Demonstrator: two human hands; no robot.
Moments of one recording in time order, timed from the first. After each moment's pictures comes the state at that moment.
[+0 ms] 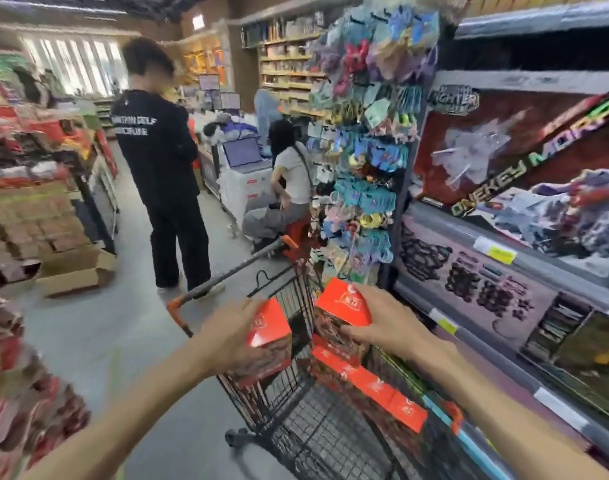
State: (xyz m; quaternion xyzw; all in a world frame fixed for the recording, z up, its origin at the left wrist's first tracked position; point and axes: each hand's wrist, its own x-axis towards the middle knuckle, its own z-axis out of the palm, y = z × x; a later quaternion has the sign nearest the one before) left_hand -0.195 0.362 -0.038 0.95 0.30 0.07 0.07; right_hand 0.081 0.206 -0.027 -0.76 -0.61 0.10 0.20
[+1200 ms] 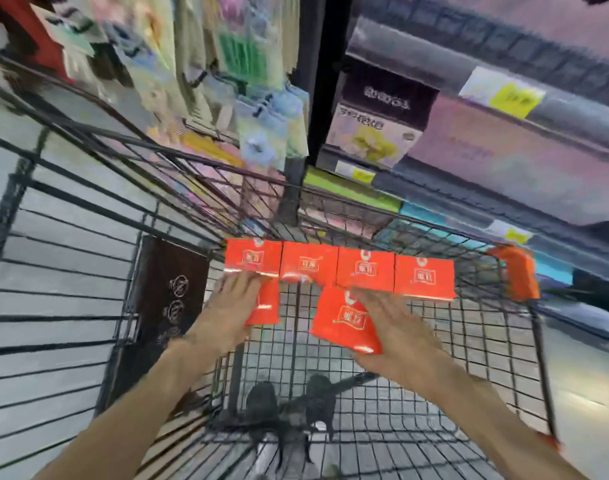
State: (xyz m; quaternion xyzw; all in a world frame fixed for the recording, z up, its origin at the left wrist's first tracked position) left_hand 0.092 0.606 -0.579 0.97 -0.01 -0.22 0.08; right_hand 0.177 0.302 -0.486 -0.89 -0.32 0.30 0.13
